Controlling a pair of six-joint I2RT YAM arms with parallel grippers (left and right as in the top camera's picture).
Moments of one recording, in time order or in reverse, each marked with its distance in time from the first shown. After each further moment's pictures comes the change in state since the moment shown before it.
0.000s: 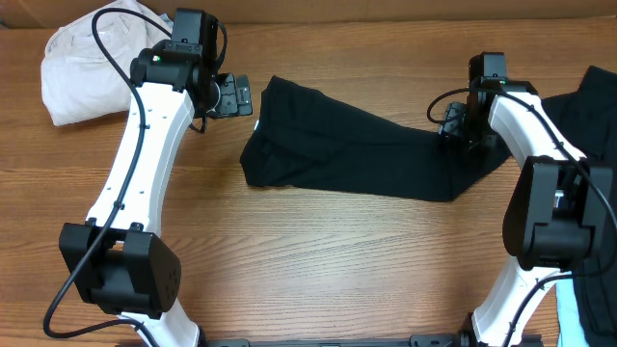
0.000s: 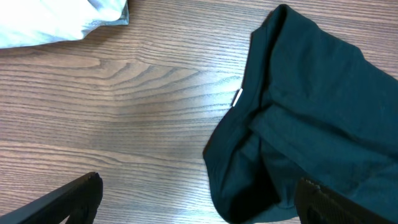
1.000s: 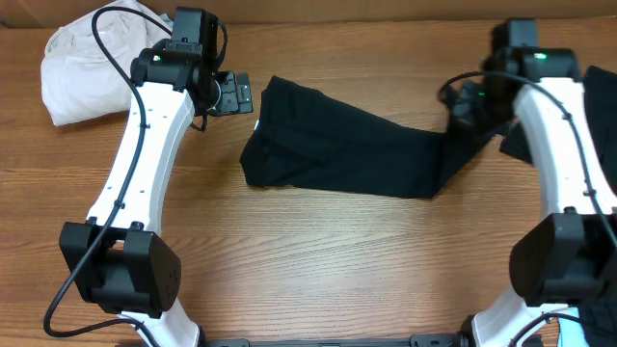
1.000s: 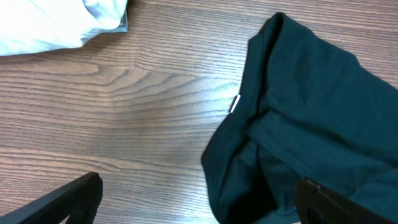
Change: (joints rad) left arm 0.000 0.003 0.000 0.022 0.001 0.000; right arm 0.076 -0.201 0.232 -0.431 -0.170 0.054
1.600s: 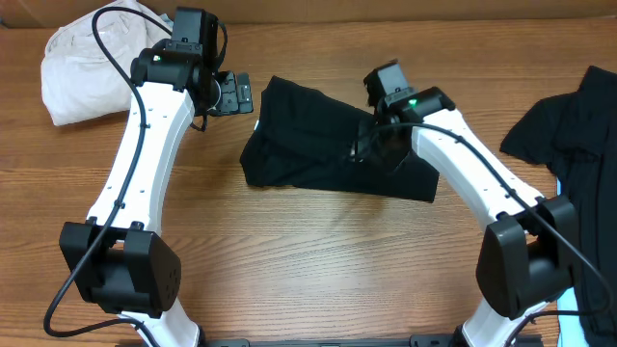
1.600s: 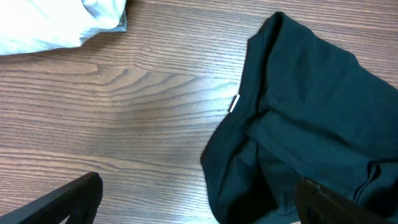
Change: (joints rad) left arm 0.000 0.001 0.000 -0.001 0.003 0.000; right arm 0.375 0.006 -0.259 0.255 -0.021 0.087
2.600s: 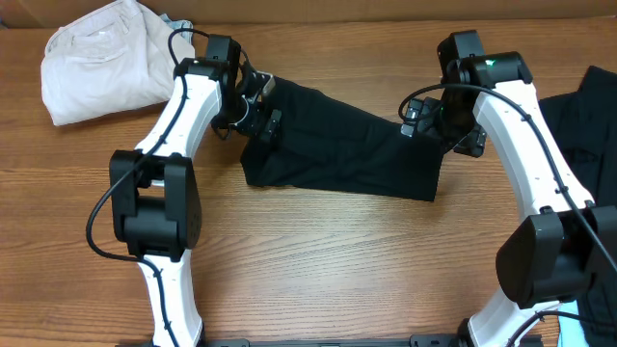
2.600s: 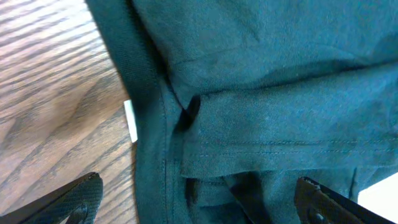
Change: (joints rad) left arm 0.001 0.341 -0.002 0.107 0.375 0.500; right arm -0.256 0.004 0.217 -0.331 0.072 -0.011
